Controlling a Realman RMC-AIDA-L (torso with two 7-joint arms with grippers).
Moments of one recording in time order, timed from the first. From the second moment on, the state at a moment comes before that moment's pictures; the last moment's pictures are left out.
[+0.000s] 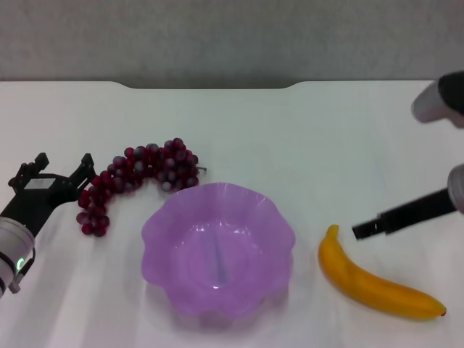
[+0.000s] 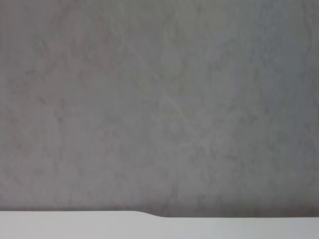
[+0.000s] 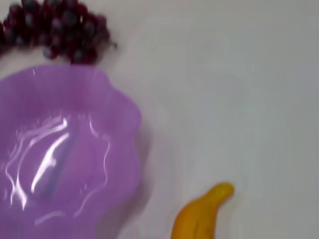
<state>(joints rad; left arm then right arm) -0.44 -2.04 2.01 0.27 -0.51 0.85 -0.31 0.53 2.00 1.74 1.25 -2.49 1.34 -0.38</state>
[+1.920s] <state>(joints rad) -0.44 -2.04 1.99 0.27 -0.51 0.85 -0.31 0.64 2.01 1.55 0.96 -2.54 1.26 -0.46</state>
